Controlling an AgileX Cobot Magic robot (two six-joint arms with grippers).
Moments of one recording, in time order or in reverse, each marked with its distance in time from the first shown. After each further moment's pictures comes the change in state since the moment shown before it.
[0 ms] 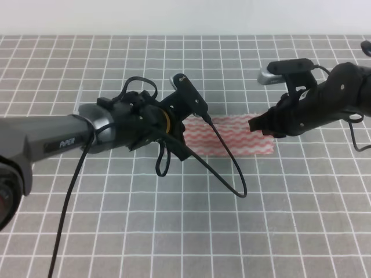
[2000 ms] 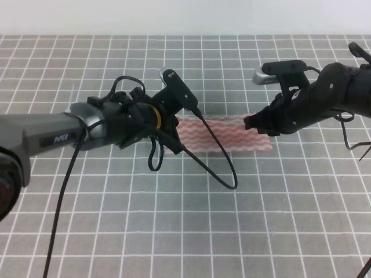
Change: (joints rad) left arm 0.060 0.025 0.000 0.003 -0.120 -0.002; right arm -0.001 0.076 -0.069 0.005 -0.002 0.006
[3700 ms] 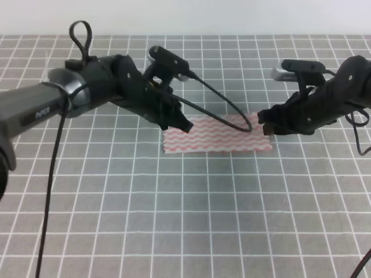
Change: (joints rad) left arm 0.064 0.000 -0.202 -0.840 0.386 0.516; right arm -0.074 0.000 -0.004 0.086 0.076 0.010
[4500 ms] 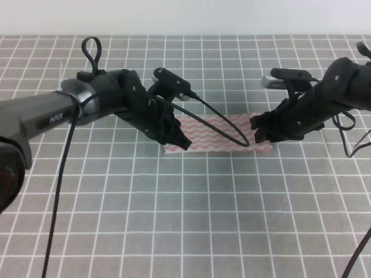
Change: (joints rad) left arm 0.000 0.064 0.000 -0.115 0.065 0.125; right arm 0.000 0.105 -0.093 0.043 0.086 -0.047
